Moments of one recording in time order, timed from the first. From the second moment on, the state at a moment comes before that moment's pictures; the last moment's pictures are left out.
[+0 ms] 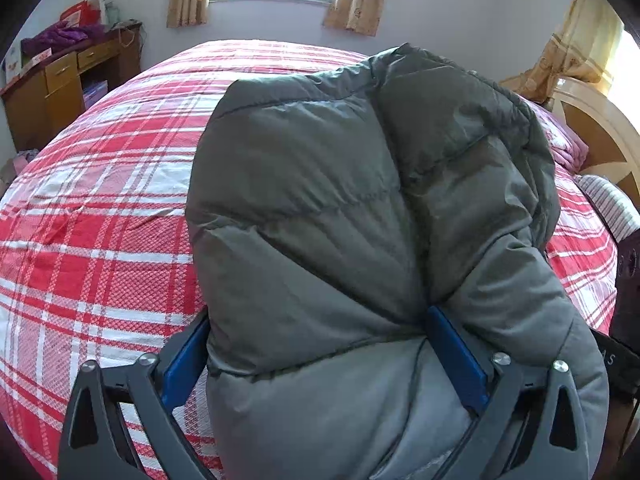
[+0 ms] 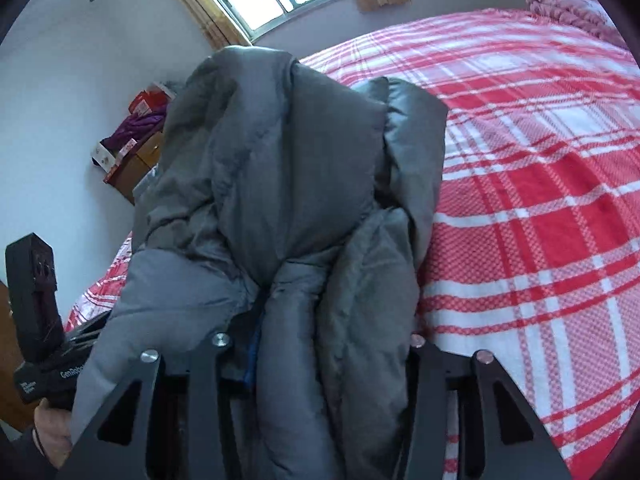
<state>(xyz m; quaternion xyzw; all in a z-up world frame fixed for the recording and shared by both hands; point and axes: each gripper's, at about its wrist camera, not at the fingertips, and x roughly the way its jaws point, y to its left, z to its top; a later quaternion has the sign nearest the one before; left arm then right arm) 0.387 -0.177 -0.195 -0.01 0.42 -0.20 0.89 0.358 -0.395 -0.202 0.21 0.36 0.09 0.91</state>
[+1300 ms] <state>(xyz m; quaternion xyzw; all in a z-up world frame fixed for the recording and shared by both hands) 0.222 0.001 -0.044 0.01 0.25 -0.19 0.95 0.238 -0.256 -0.080 0.16 0.21 0.27 0.93</state>
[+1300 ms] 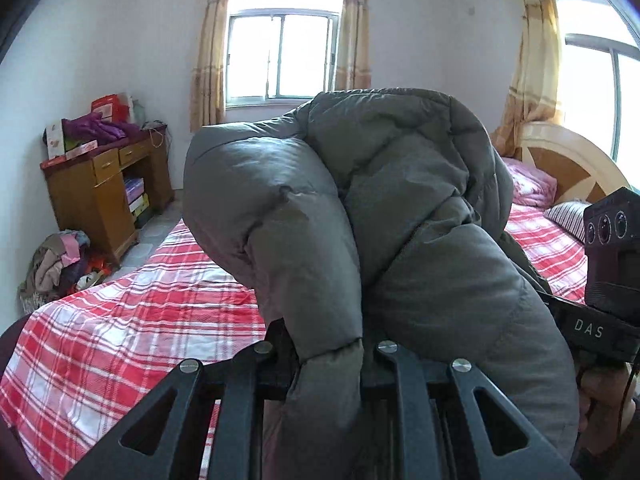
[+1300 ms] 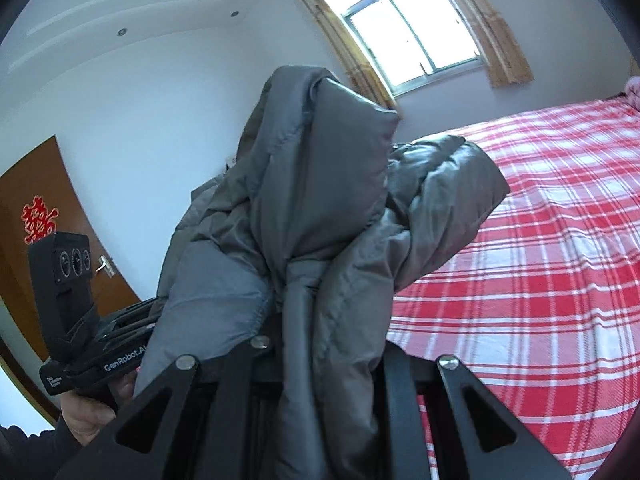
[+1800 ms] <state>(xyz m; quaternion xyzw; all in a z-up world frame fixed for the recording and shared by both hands) 0.225 0.055 -0.056 0.00 0.25 -0.16 0.96 0.253 -0.196 -0.077 0.12 0.23 0.30 0.92</state>
